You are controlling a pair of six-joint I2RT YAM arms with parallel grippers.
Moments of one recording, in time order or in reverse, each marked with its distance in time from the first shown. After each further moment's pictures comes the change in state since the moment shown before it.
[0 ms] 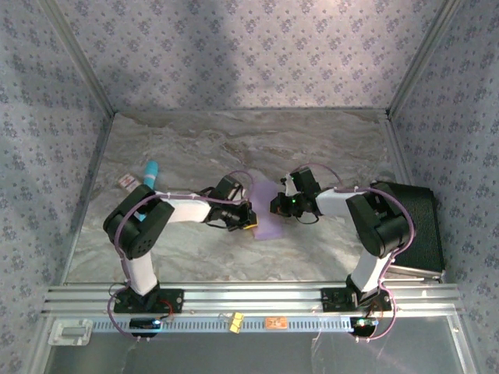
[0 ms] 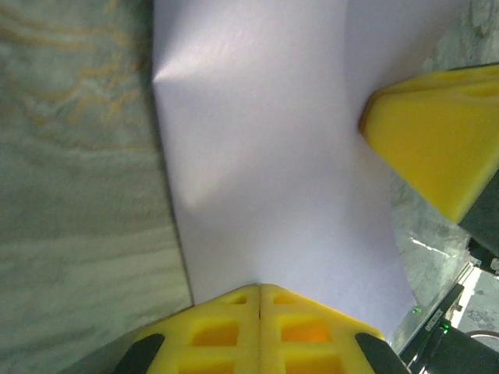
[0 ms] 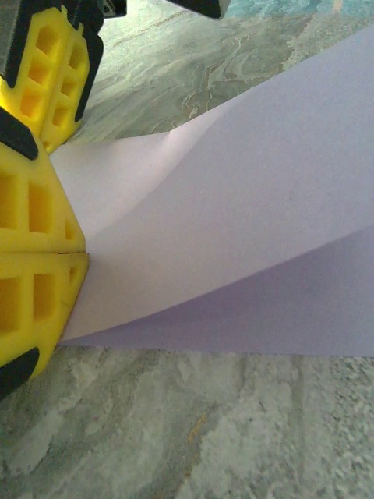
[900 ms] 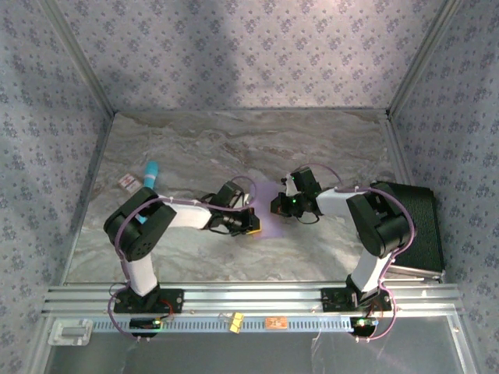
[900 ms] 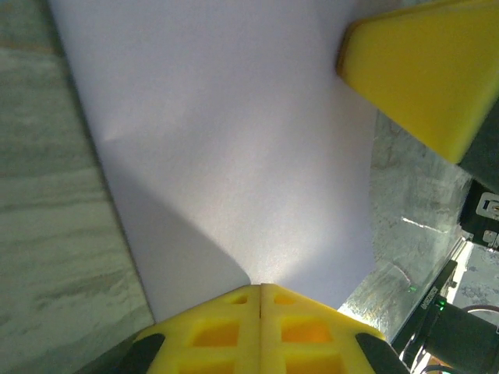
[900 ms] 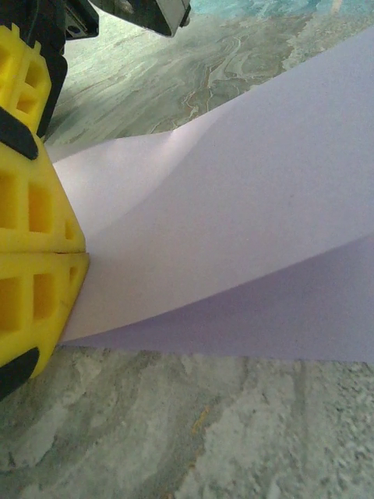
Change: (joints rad) left arm -0.045 -0.005 -0.073 0.125 0.021 -0.018; right arm -0.006 -0.002 -0.001 -0.005 -0.004 0.000
